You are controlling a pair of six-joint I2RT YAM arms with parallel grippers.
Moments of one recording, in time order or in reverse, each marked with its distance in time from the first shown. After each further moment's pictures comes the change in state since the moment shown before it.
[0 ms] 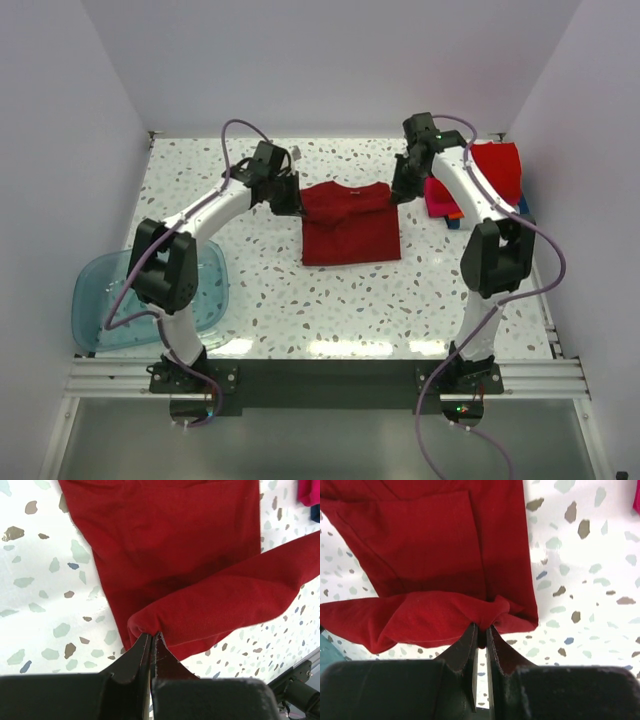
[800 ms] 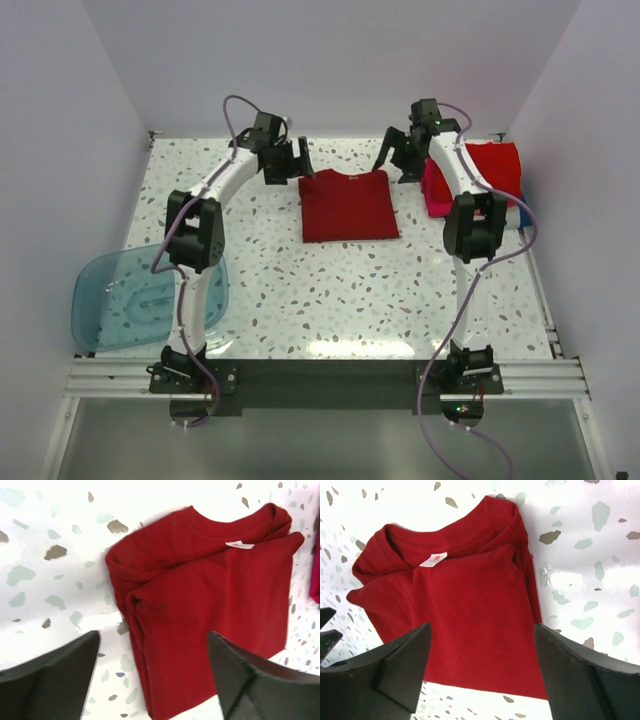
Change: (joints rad) left arm 0.117 0.455 0.550 -0.079 -0.006 0.015; right arm -0.108 0.465 0.501 0.066 -0.151 0.020
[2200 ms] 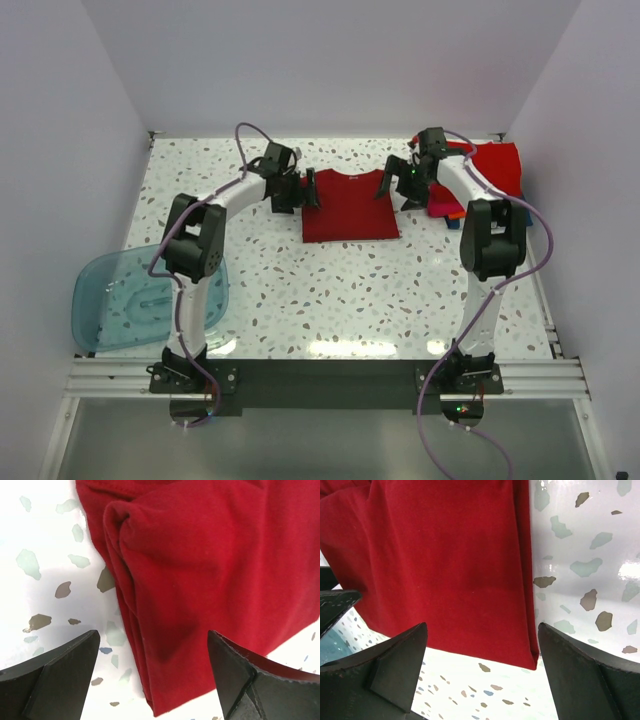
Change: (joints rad) left arm -0.065 -0.124 -0.374 0.190 -0.010 -0.026; right arm -0.020 -0.290 -0.599 0.257 -0.123 -0.102
